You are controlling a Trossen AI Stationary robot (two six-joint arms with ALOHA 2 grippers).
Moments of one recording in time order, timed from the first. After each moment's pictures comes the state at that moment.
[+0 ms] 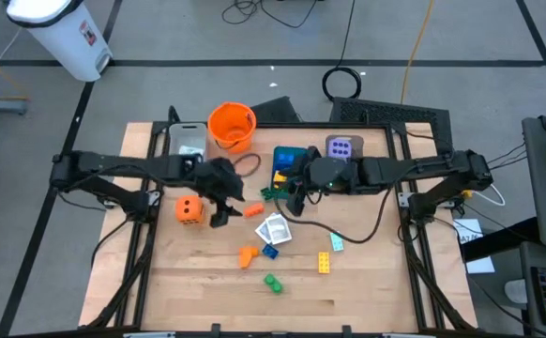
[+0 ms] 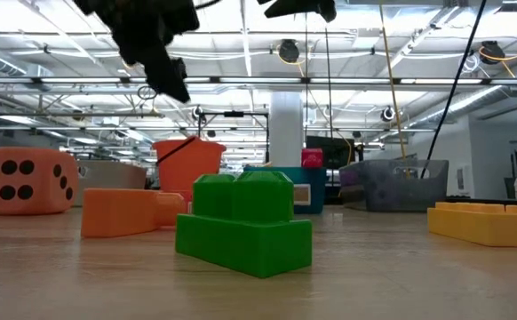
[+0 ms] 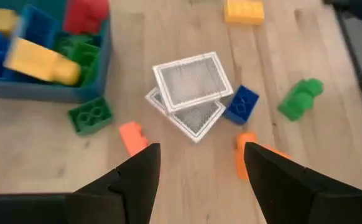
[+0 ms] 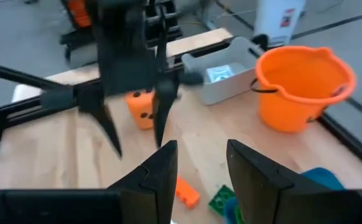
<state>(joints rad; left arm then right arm) 0.06 1.29 0.99 -0.57 0.23 0.00 0.09 1.49 1.41 -0.39 0.33 0.32</state>
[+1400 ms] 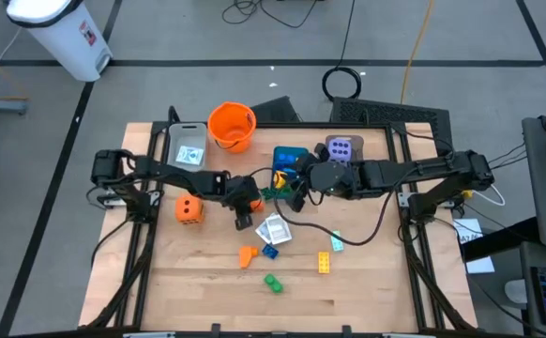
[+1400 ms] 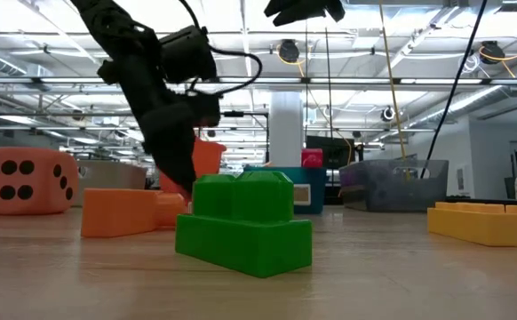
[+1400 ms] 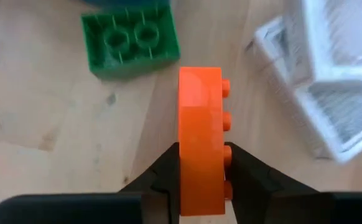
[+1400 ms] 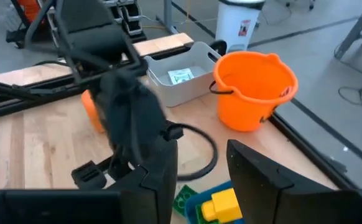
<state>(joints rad) 0.09 1.66 0.84 -0.22 0.05 -0.18 0.11 1.48 1.38 -0.42 0.52 0.30</state>
